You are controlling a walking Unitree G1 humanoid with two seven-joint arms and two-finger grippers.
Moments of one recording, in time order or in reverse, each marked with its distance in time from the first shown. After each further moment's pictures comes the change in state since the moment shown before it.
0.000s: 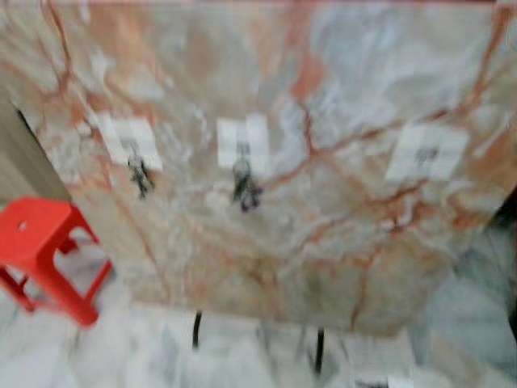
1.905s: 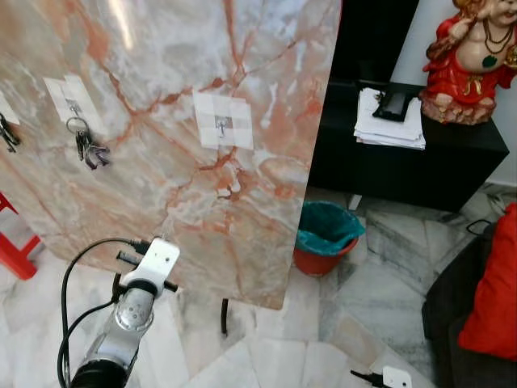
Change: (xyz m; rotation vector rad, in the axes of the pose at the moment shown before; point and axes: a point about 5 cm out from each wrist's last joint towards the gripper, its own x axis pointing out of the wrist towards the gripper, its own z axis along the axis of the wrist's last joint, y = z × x) left arm -0.129 0.115 0.220 -0.006 -1.192 0.600; right arm 0.000 -0.007 0.012 0.011 -0.042 -0.029
